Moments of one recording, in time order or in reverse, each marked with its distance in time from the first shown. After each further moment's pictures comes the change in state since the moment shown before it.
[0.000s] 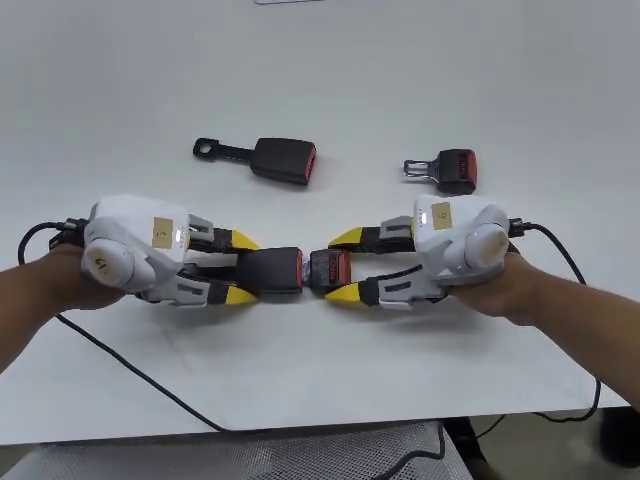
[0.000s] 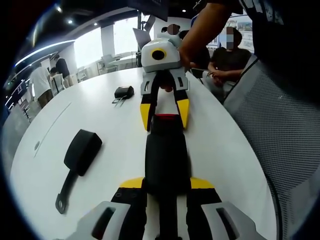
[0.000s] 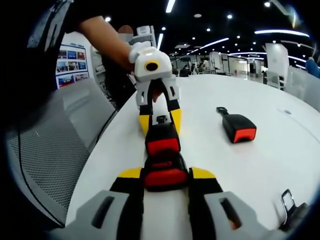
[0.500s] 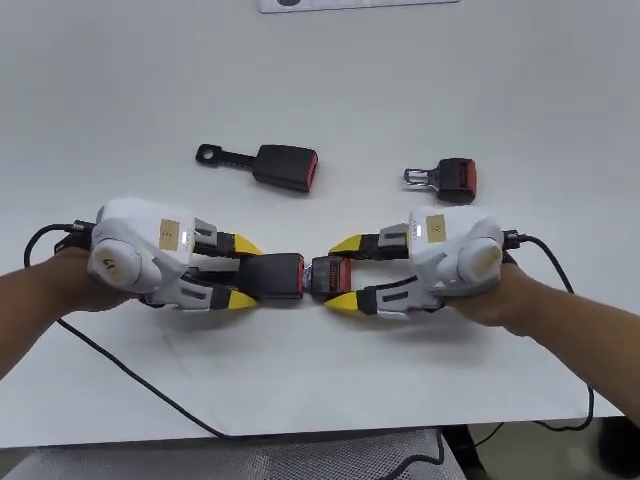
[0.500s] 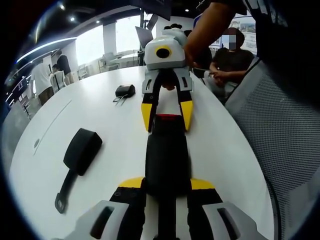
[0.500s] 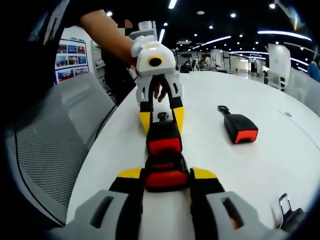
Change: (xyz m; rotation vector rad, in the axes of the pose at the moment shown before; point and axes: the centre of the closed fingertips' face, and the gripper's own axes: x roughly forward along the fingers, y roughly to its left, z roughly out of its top) left arm 0.003 -0.001 0.003 -0.020 0.013 0.000; right arm 0.002 0.001 0.000 -0.024 0.057 -0.010
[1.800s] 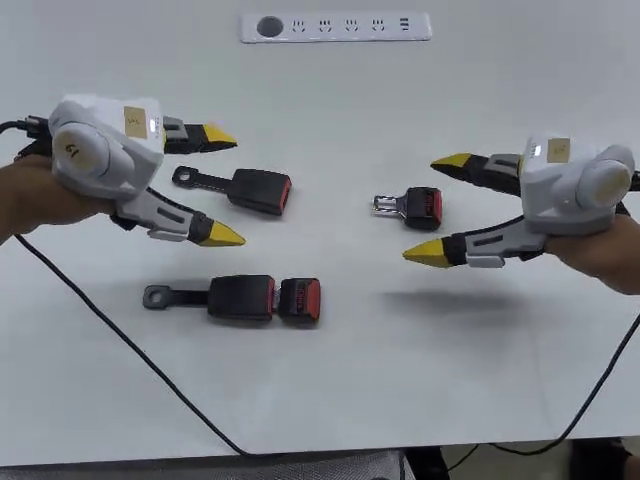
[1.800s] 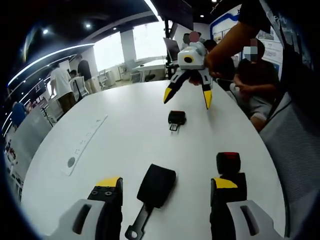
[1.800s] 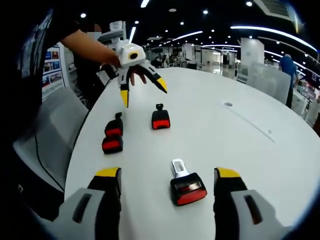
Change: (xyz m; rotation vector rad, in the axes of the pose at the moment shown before) left arm -0.033 0.125 0.062 -0.031 -0.055 0.177; right arm -0.149 -0.105 -0.015 0.093 0.047 -0.237
